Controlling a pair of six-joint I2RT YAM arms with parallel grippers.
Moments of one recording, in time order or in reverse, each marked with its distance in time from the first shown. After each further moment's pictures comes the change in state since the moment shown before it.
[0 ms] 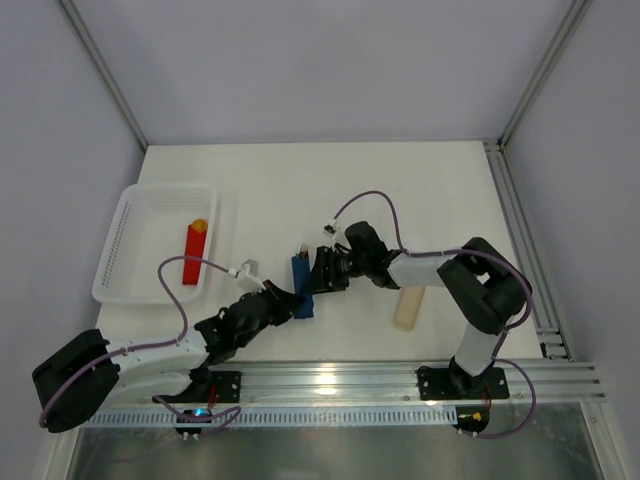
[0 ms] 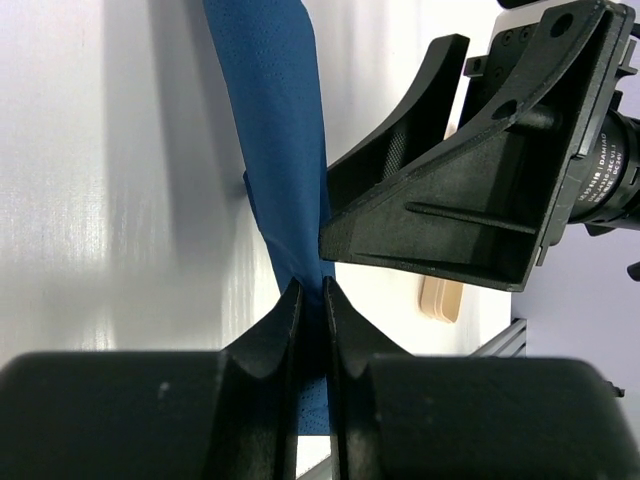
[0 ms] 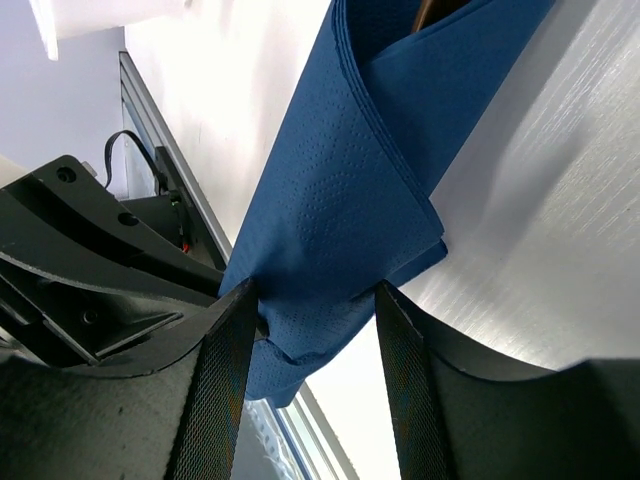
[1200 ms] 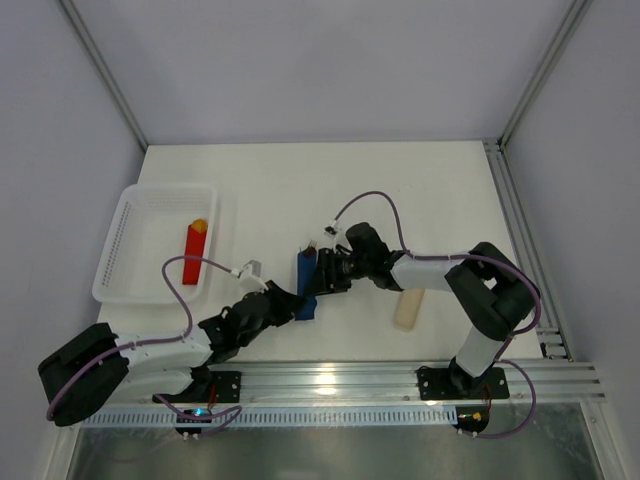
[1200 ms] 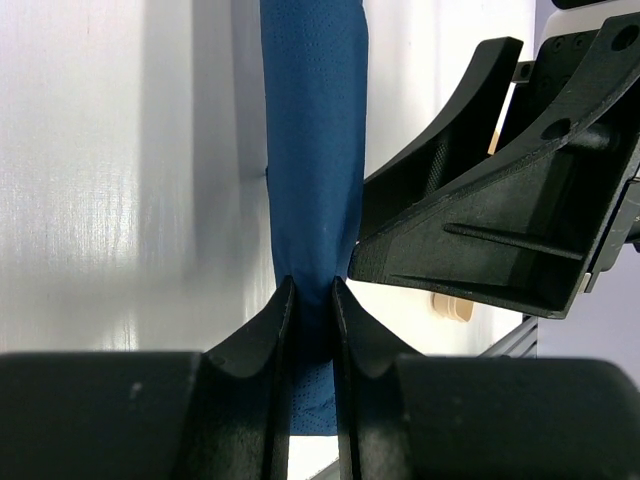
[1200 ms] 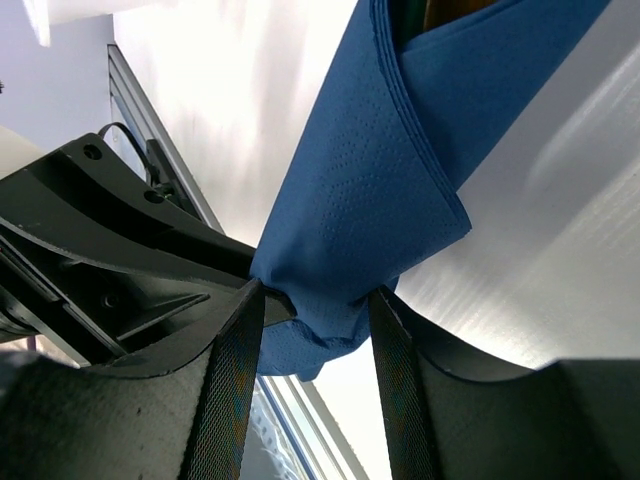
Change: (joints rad) left arm 0.004 0.065 0.001 0.030 0.015 0.000; right arm 0.014 -0.044 -0.014 -0.054 0.027 -0.017
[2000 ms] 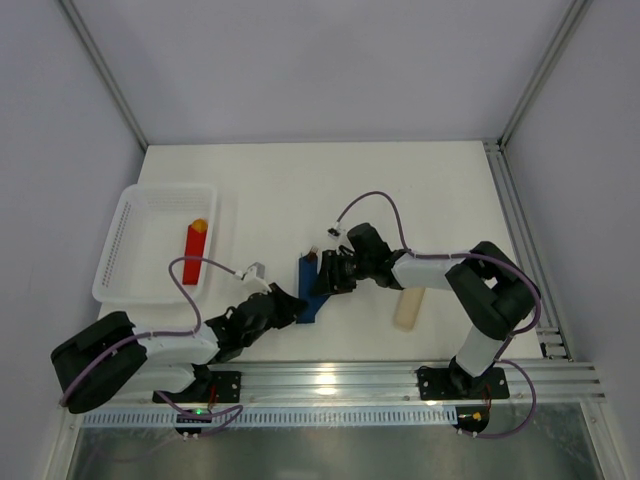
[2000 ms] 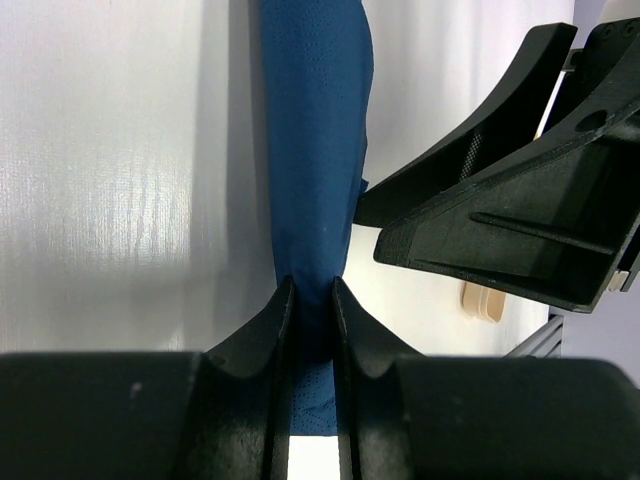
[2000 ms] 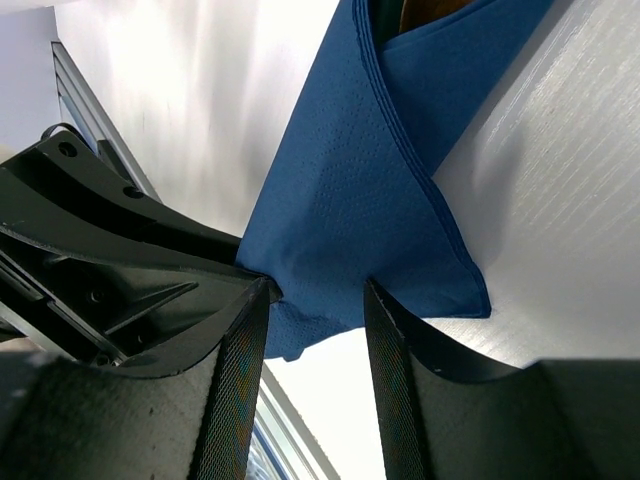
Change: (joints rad) left arm 0.000 0.116 -0.007 0.074 0.011 -0.002; right arm -0.016 0.002 0.002 -0.072 0.042 -0.074
